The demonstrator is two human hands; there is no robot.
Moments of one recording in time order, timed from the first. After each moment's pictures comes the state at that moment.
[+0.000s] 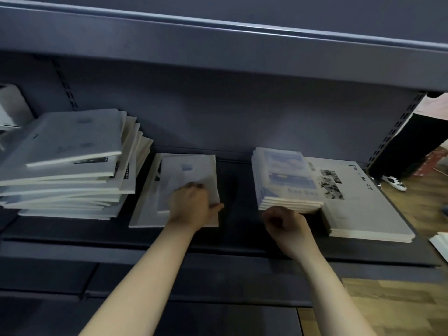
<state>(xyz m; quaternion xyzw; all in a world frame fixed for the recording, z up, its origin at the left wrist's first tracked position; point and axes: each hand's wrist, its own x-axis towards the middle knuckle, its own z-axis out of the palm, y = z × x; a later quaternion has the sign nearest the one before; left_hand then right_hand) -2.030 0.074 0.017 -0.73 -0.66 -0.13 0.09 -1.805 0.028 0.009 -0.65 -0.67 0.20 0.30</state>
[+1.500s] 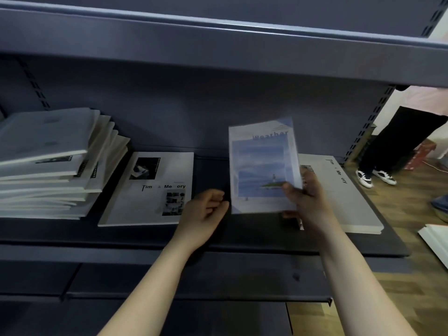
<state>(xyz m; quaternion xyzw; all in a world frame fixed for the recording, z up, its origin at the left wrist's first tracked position) -1.959 0.037 0.009 -0.66 -0.53 -0.41 -0.33 -1.726 0.043 0.053 -0.53 -0.49 0.43 0.54</state>
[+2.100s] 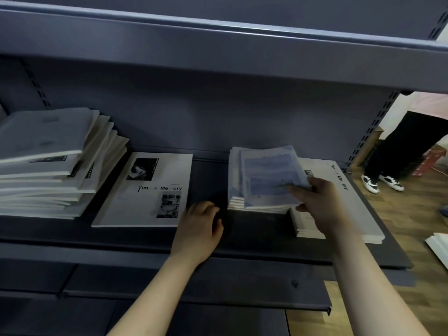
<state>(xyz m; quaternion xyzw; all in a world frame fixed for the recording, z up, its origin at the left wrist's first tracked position) -1.946 0.037 -0.021 -0.75 -0.61 -0.24 -0.04 -1.685 0.078 0.046 -0.61 -0.53 0.35 0.48</state>
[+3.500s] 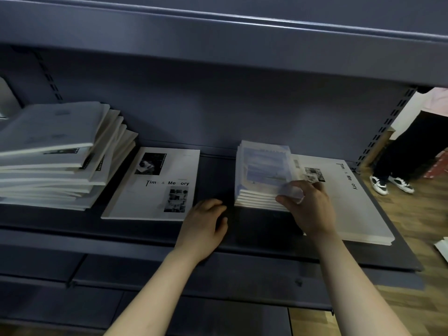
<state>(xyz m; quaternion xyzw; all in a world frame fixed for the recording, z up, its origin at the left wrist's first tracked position) -1.953 0.028 -0.012 -0.77 -0.58 -0.25 -0.08 -1.709 0.066 0.027 -0.69 -0.64 0.07 0.32</state>
